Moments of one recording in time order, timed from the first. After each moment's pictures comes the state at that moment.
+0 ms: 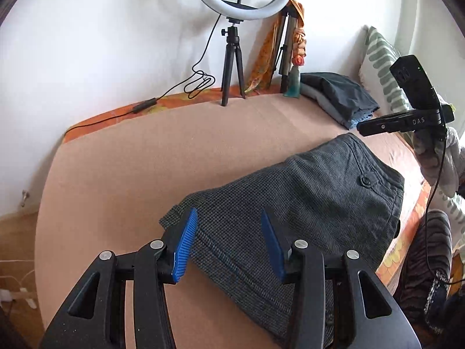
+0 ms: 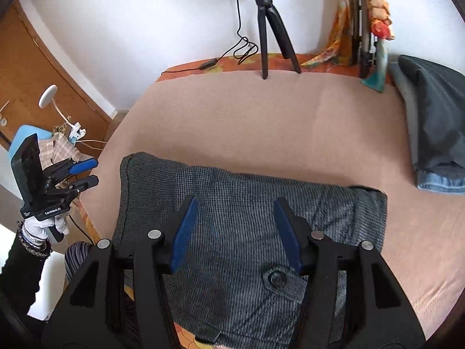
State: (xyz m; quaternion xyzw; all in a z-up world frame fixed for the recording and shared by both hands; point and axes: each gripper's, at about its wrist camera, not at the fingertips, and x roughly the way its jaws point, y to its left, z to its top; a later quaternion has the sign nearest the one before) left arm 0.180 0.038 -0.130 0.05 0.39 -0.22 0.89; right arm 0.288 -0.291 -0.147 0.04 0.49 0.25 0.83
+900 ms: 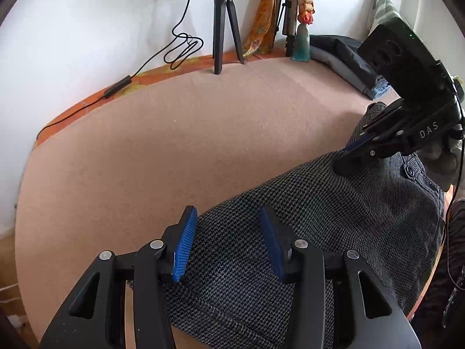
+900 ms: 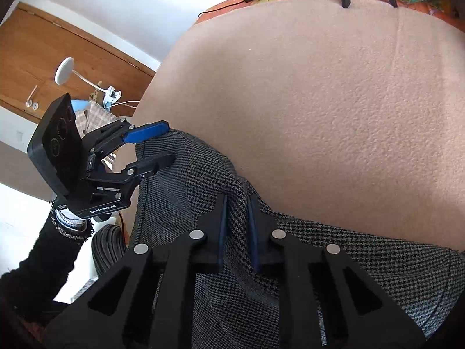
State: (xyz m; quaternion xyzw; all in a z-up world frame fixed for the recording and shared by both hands) left arm 0.244 0.003 -0.188 0.11 0.45 -0.23 0.86; right arm 0.339 -0.212 -0.242 0.06 0.58 0.39 0.71
